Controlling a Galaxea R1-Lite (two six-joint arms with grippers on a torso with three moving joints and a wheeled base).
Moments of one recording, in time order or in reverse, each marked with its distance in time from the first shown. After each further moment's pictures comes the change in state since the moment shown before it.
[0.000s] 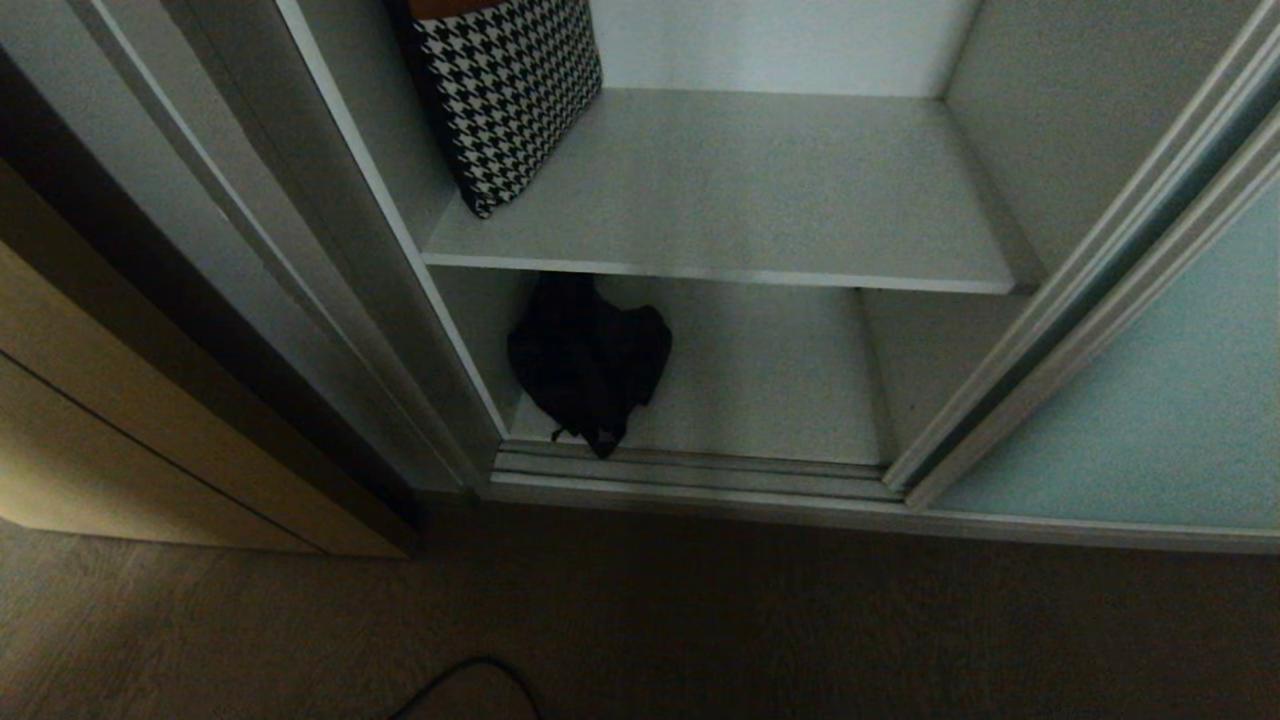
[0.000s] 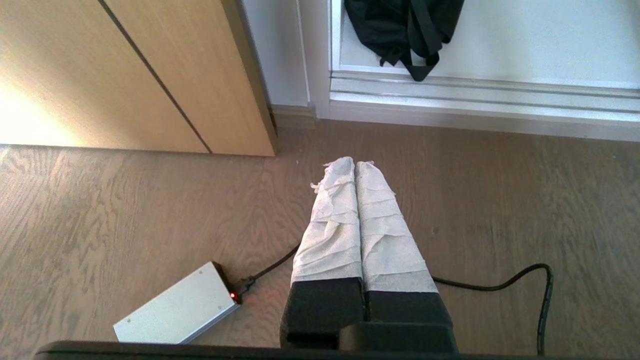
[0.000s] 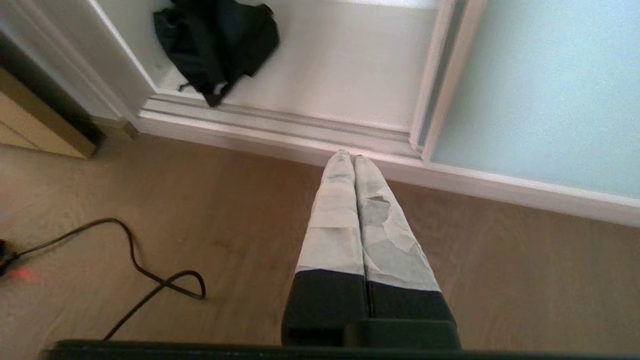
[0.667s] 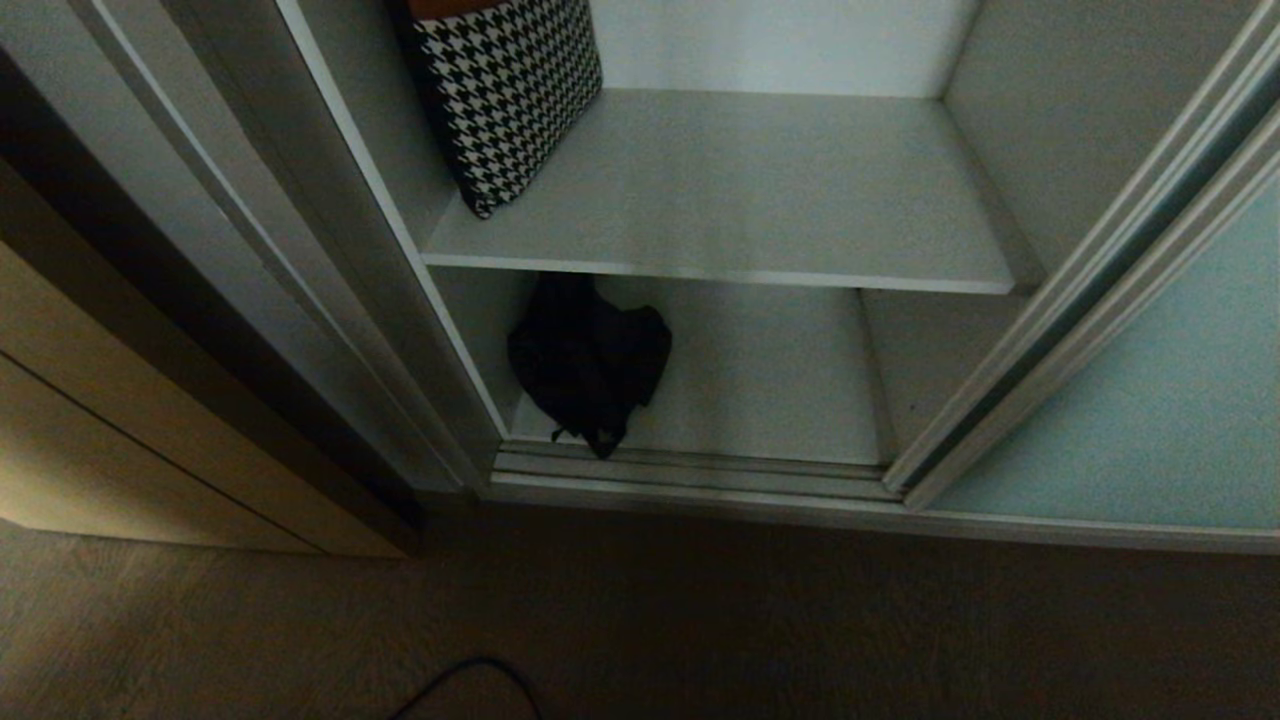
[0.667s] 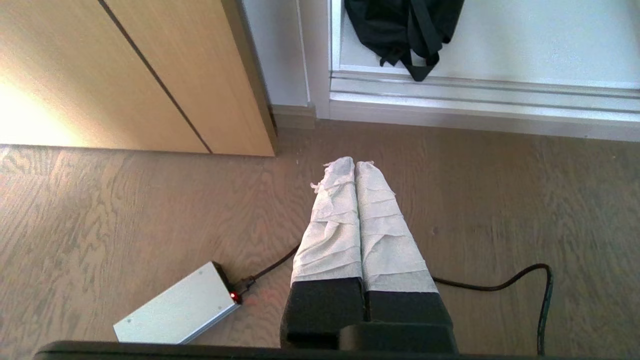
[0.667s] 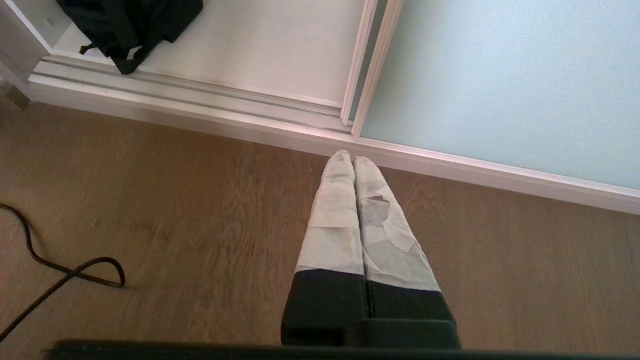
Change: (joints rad) left arm 0.000 0.000 0.000 0.000 0.000 0.000; right arm 0.000 -0.008 0.011 0.082 -0.146 -0.121
